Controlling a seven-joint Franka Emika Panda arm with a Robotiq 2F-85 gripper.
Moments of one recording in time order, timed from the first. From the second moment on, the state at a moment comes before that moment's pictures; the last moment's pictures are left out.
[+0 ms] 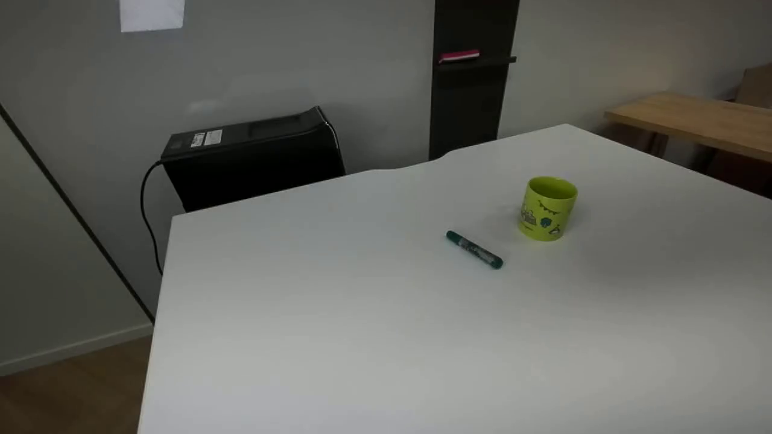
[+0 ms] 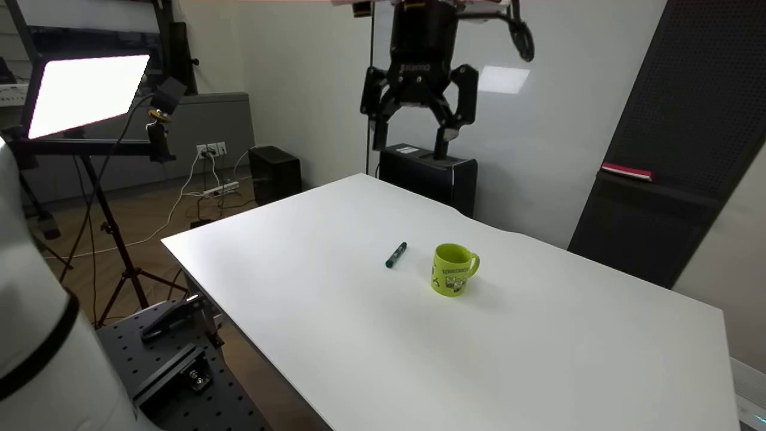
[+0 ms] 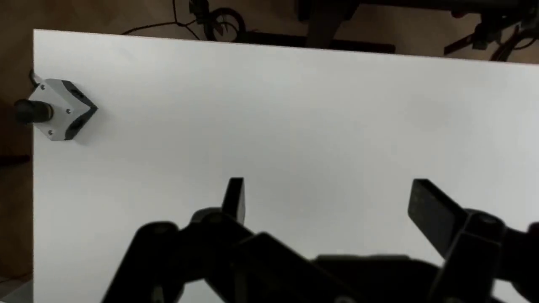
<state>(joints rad) -0.03 -0.33 -0.03 -2.33 -0.12 1.81 -0.11</state>
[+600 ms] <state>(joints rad) 0.05 -0.23 0.00 -2.55 0.07 2.14 -0.16</state>
